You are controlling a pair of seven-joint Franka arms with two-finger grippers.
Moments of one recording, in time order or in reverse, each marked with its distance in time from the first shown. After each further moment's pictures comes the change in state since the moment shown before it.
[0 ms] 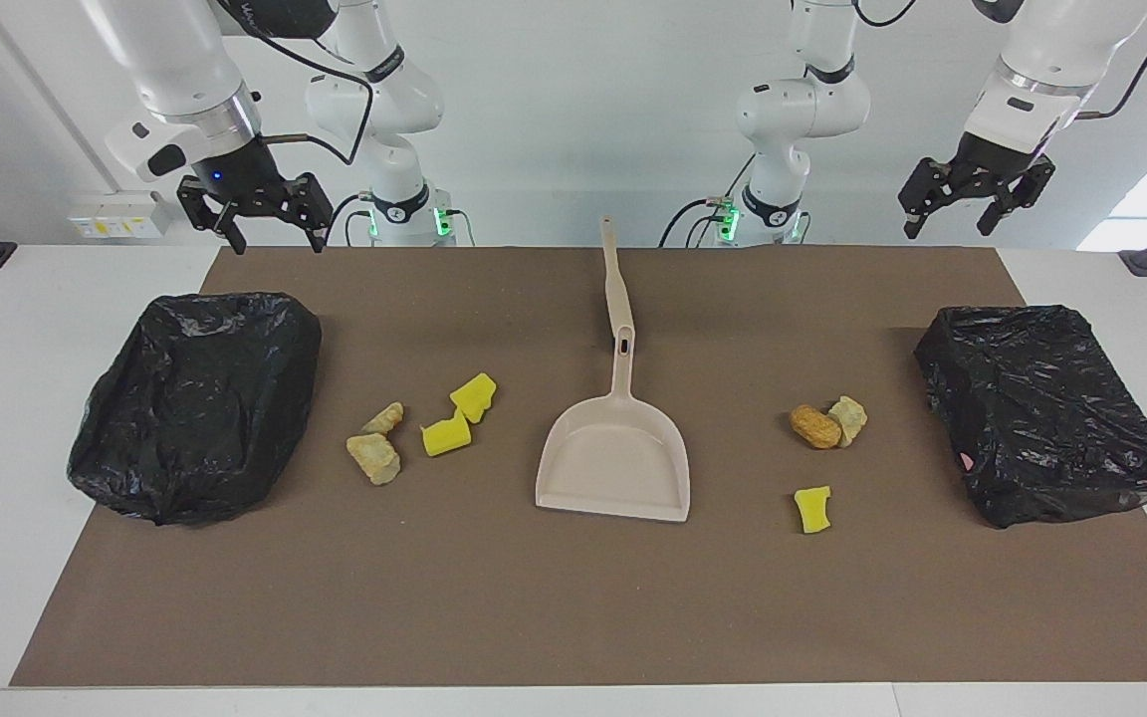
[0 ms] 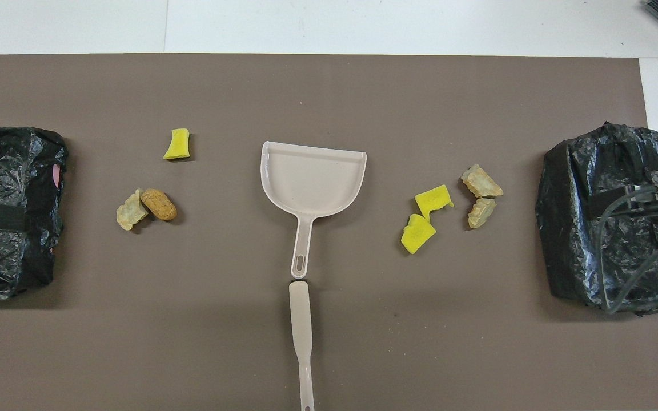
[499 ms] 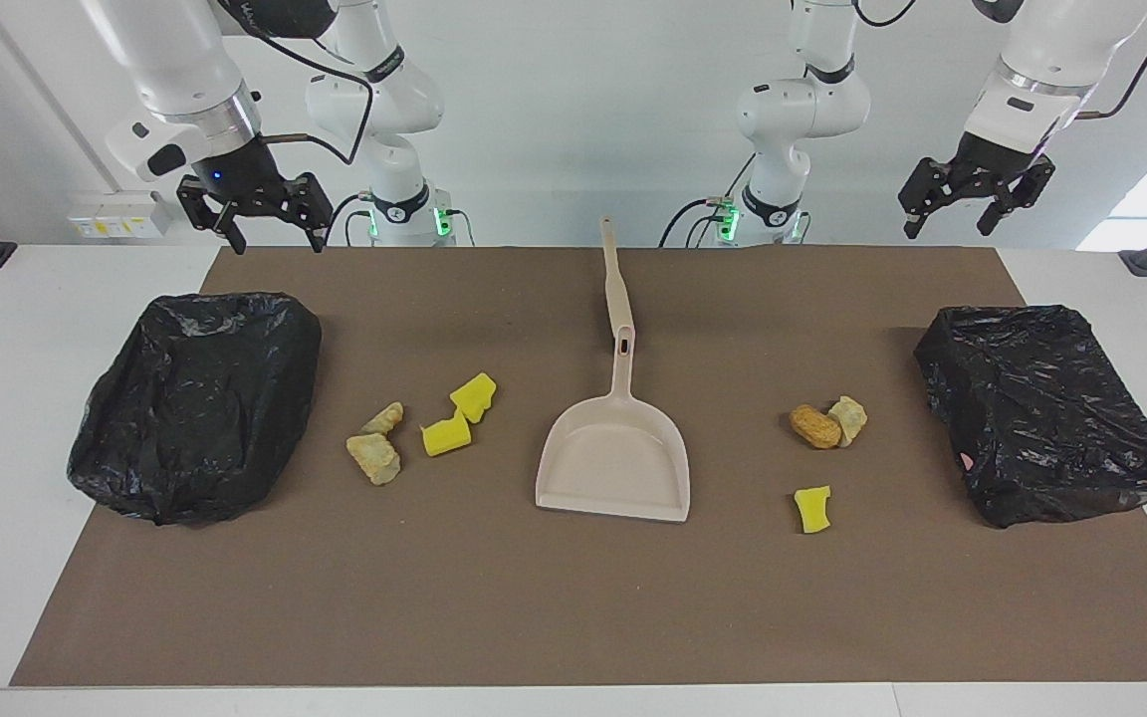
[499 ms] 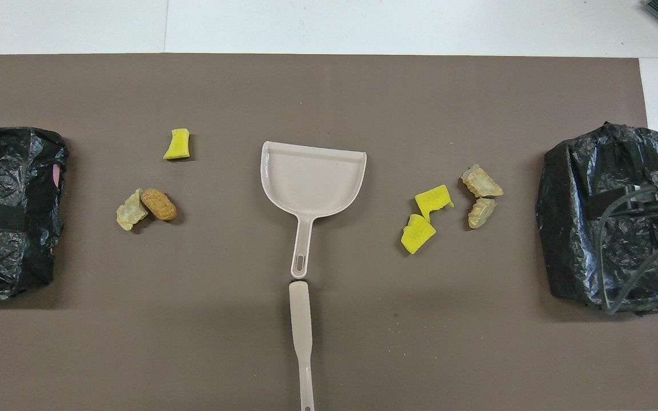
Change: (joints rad) left arm 0.000 0.000 0.000 0.000 0.000 0.000 0.000; right arm 0.000 0.000 0.000 0.000 0.000 0.000 0.000
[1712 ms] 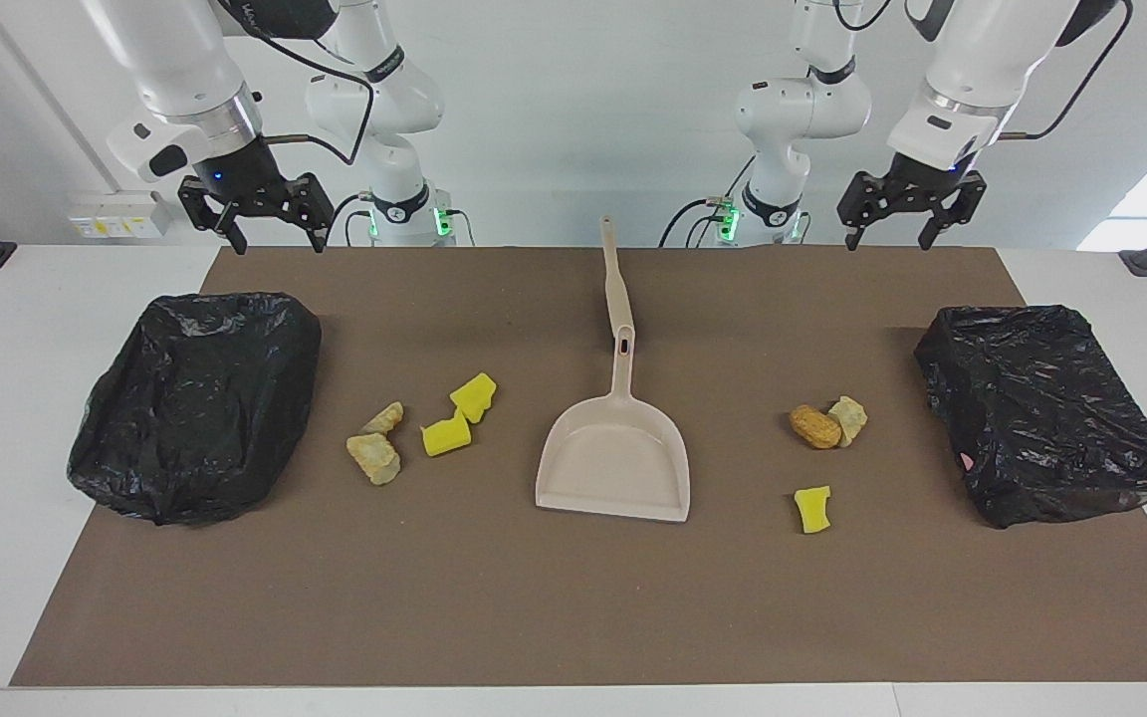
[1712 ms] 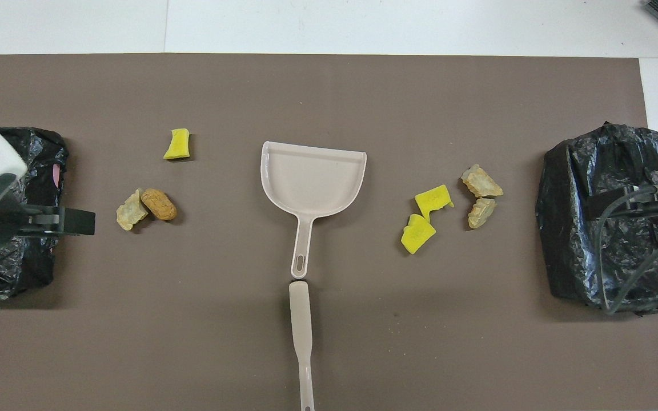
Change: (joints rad) left arm -0.162 -0.012 -0.027 -0.103 -0.012 0.056 -0.123; right arm 0.000 -0.001 0.001 -0.003 0.000 0.000 0.000
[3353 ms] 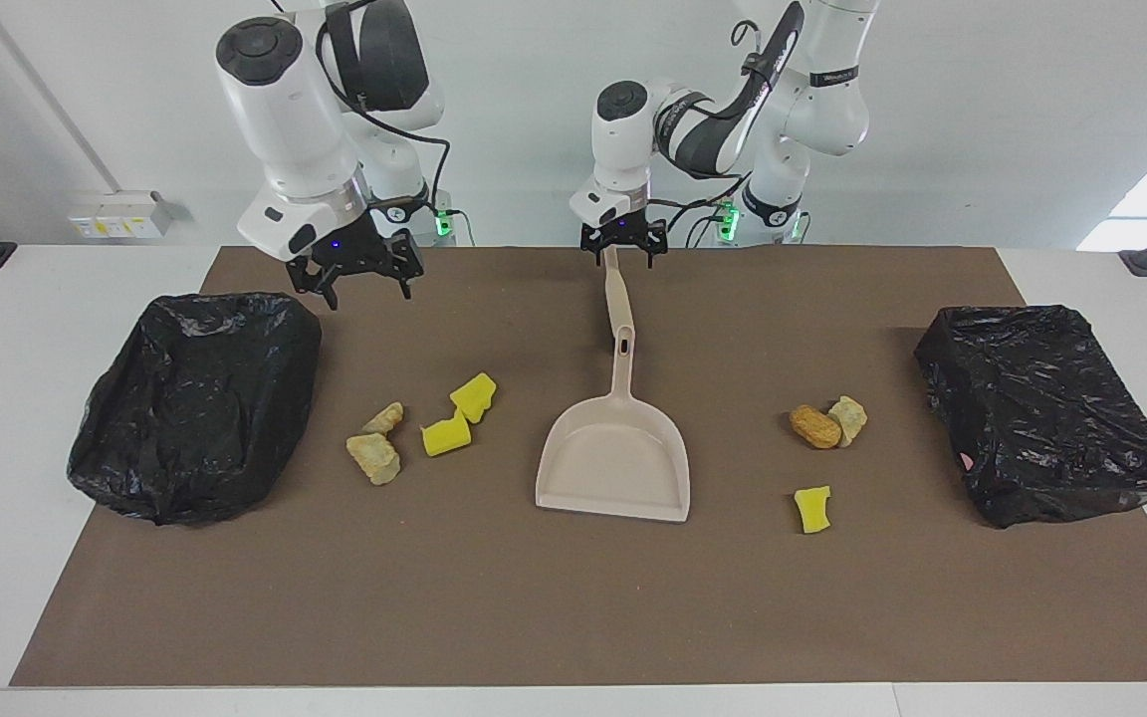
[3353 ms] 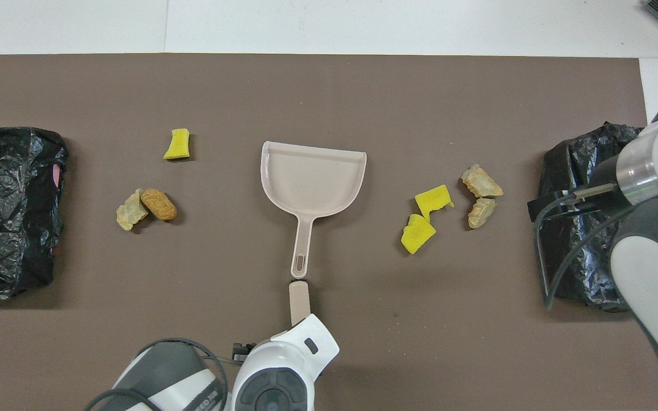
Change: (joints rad) left arm -0.744 0.057 -0.005 -0.605 -0.011 0.568 -0.633; right arm 0.157 0.105 0.032 -0.080 0.046 0.176 0.041
